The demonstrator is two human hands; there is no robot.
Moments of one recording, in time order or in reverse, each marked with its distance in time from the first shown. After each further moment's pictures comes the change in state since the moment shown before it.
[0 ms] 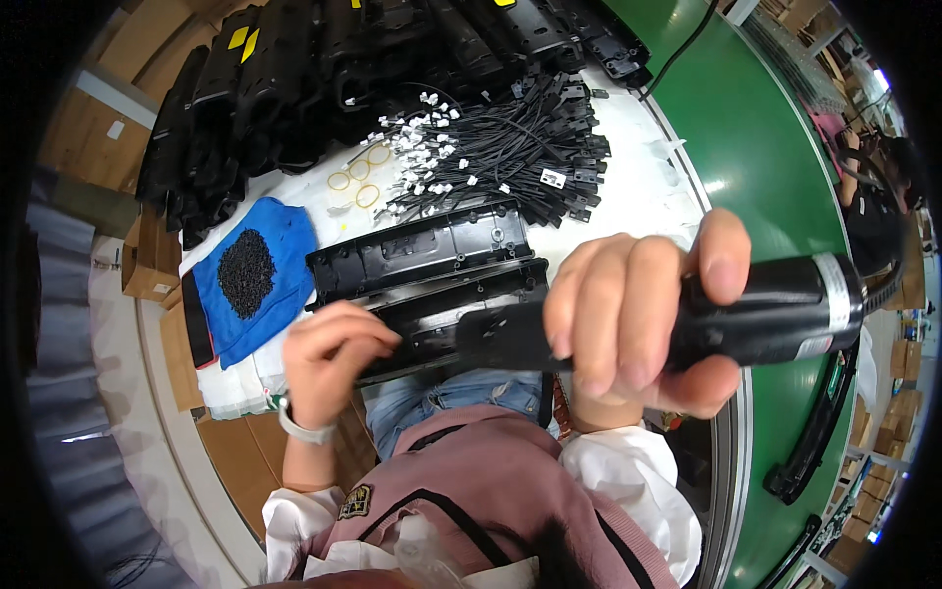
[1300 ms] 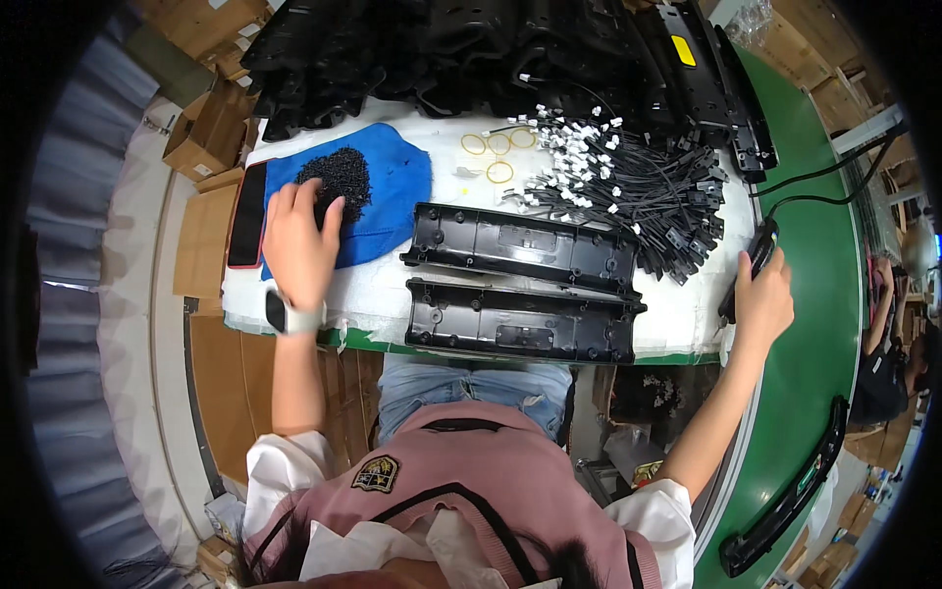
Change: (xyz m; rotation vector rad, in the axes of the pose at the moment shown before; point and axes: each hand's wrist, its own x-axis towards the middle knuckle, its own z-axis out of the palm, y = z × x) left_hand -0.017 -0.083 -0.101 1.255 0.702 -0.108; right_hand -0.011 -0.047 -0.134 -2.844 -0.029 0.702
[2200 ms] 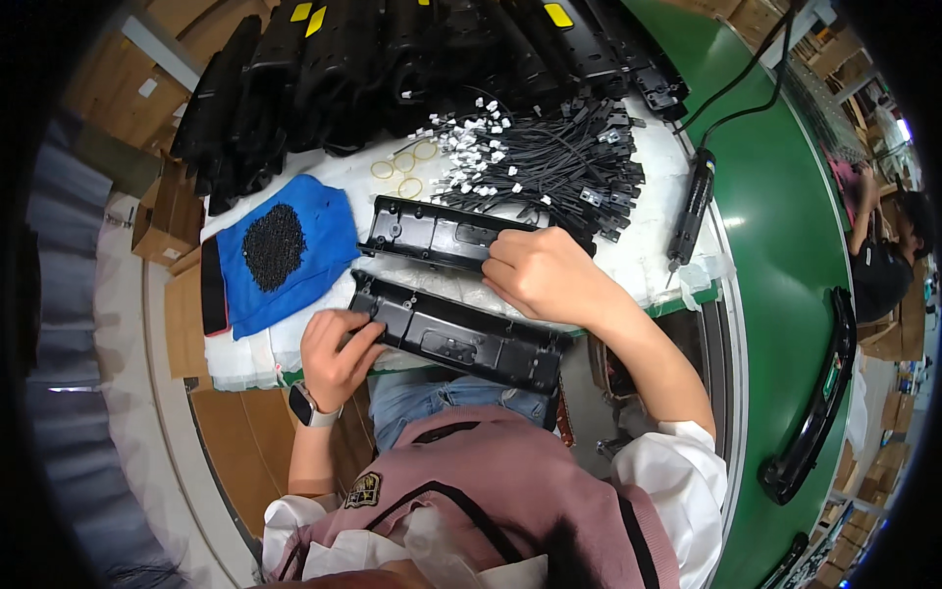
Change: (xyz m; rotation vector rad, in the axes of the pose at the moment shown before) left_hand -0.063 0.051 -0.025 -0.603 -0.251 0.561; right_hand -0.044 -0.122 -0.051 0.982 -0.055 -1.182
